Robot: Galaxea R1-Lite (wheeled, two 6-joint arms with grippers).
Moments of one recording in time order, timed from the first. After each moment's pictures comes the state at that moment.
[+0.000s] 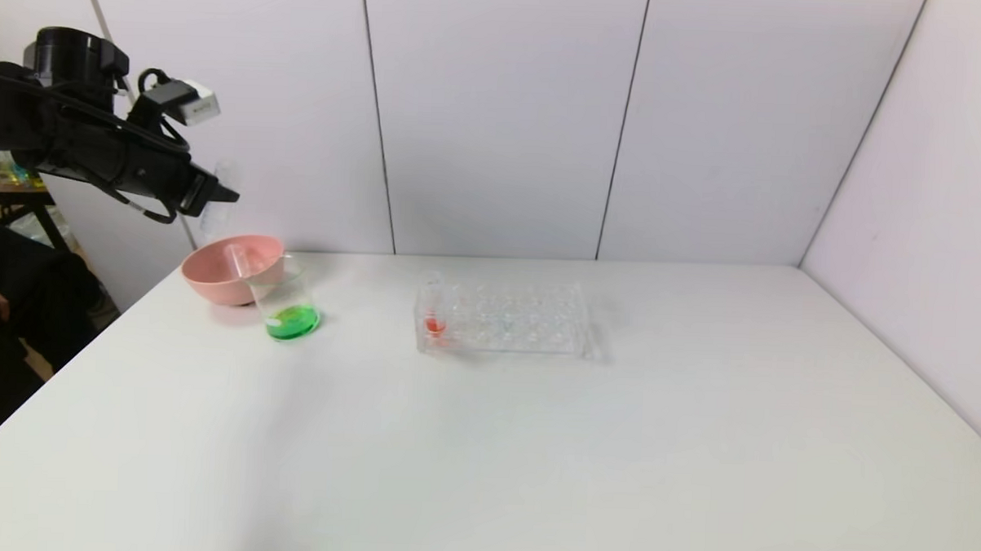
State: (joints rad) left arm 0.18 2.05 -1.98 0.47 -0.33 0.57; right arm 0.00 0.00 0.00 0.00 -0.04 0.09
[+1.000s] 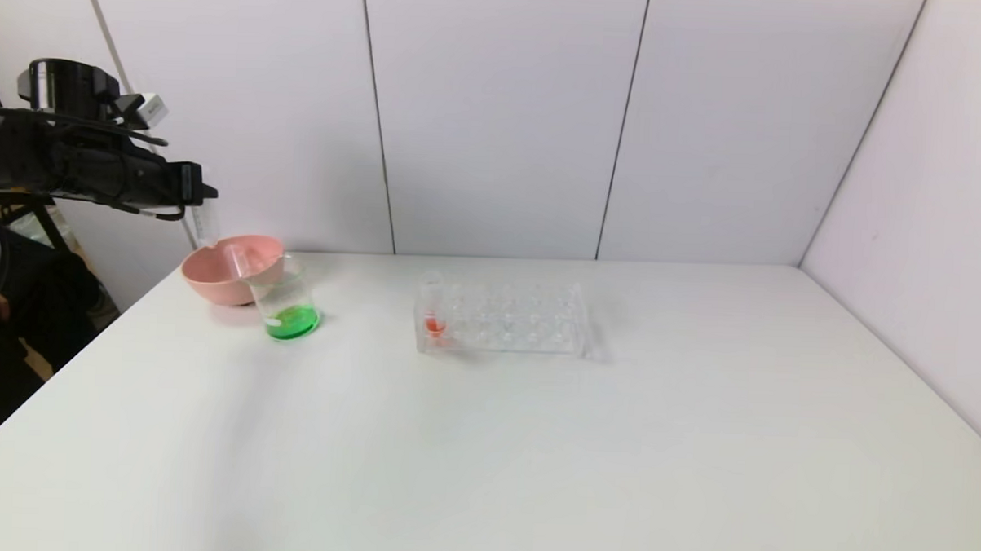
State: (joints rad) left arm 0.24 2.11 -1.89 0.23 -0.25 0.03; right arm 0.00 0.00 0.00 0.00 -0.04 0.09
